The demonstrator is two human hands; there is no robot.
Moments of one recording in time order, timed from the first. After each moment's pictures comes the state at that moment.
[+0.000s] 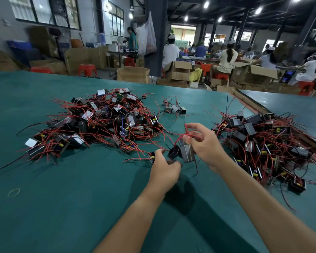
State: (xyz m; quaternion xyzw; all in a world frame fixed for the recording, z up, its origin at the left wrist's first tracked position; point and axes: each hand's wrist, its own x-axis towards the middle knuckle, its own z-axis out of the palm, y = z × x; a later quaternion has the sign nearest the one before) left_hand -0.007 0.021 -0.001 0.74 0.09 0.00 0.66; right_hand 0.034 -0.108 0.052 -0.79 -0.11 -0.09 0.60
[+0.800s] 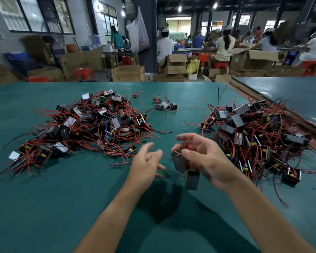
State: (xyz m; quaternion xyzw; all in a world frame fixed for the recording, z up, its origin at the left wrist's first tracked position) left_hand -0.011 0.023 0.015 0.73 0.03 0.02 0.68; right_hand -0.009 -0.155 0.041 -0.61 -0.19 0.08 0.77
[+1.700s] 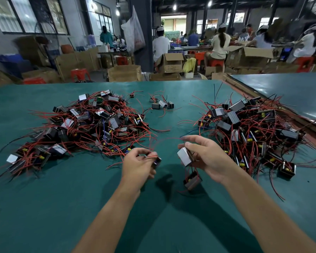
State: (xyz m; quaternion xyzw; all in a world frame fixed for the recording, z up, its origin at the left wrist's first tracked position) left_hand -0.010 0.029 0.015 0.70 0.11 0.06 0.70; right_hand 0.011 -0.160 0.032 -0.67 0.00 0.08 0.74
